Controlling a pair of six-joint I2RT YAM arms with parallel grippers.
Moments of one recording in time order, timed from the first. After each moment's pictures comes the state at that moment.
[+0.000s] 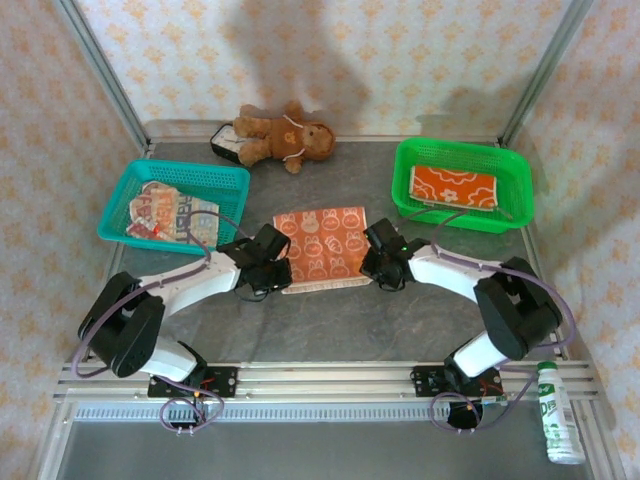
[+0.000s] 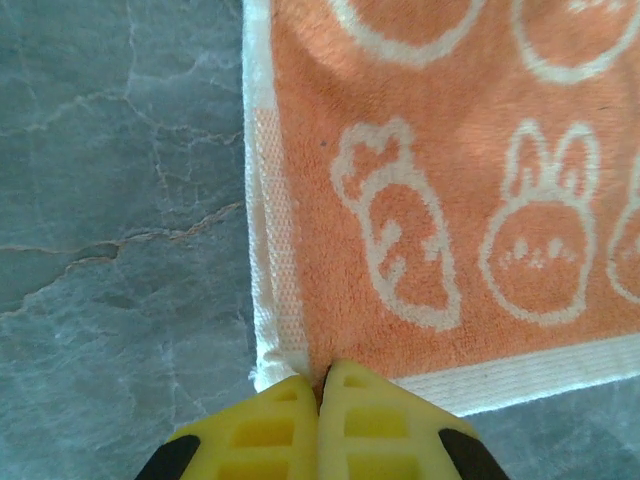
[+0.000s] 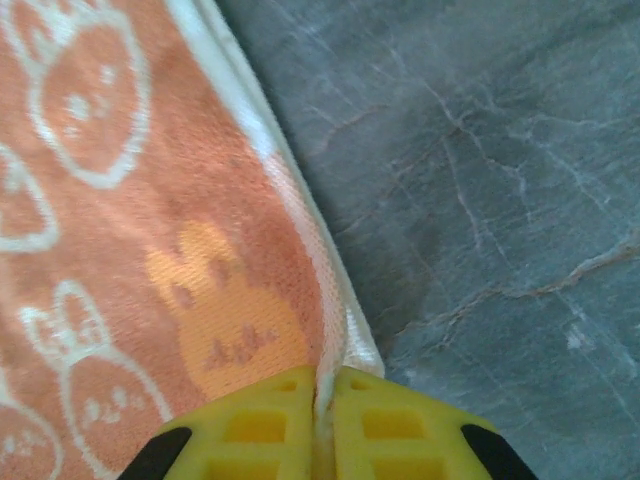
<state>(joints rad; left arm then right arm) -0.58 1.46 0.78 -0.51 0.08 -0.89 0.59 1.54 0.79 -0.42 0.00 1.01</state>
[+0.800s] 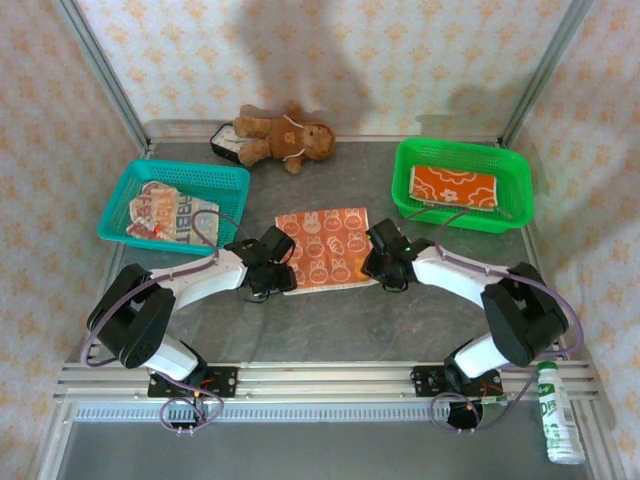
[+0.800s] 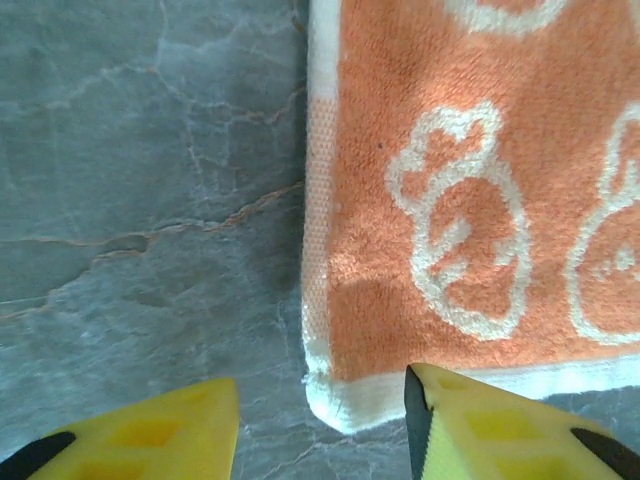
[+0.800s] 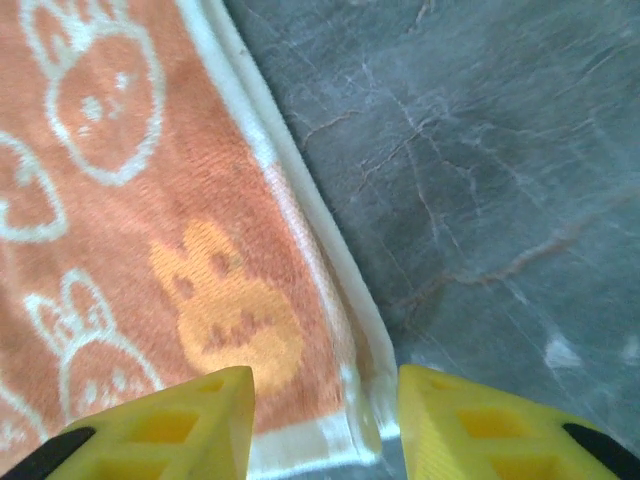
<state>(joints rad) -0.60 1.50 0.82 -0.59 0.04 -0.87 0.59 1.46 0.80 -0.49 0.03 0.97</state>
